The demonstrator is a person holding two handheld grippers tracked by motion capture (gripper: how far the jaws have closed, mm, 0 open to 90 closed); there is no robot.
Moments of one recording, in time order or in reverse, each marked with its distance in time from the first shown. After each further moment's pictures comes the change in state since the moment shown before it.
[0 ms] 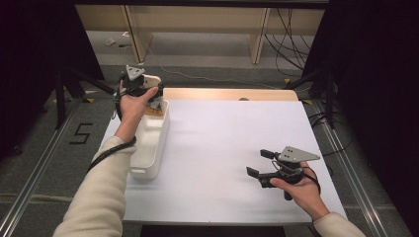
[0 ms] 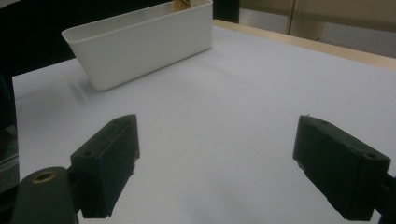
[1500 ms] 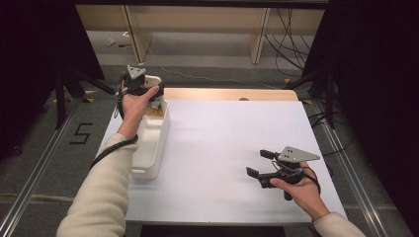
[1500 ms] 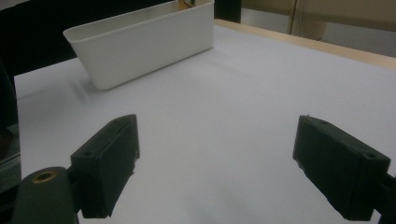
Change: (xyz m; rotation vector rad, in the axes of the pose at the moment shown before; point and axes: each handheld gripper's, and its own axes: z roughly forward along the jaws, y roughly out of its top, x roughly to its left) left arm 0.003 -0.004 0.013 0.028 0.013 -0.023; right arm 0.000 0.000 0.000 -0.001 0.004 -0.002
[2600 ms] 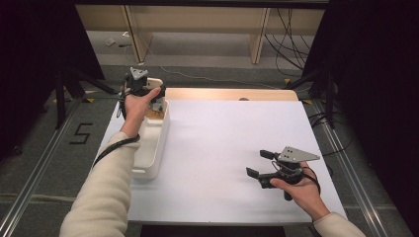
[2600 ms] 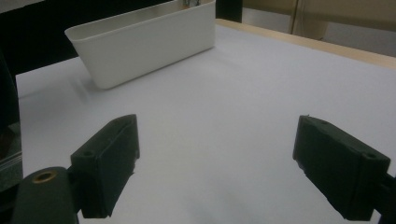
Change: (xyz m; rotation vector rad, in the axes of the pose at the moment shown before) left arm 0.002 -0.009 0.014 0.043 -0.001 -0.007; right arm 0.000 0.000 0.000 0.005 0.004 -0.003
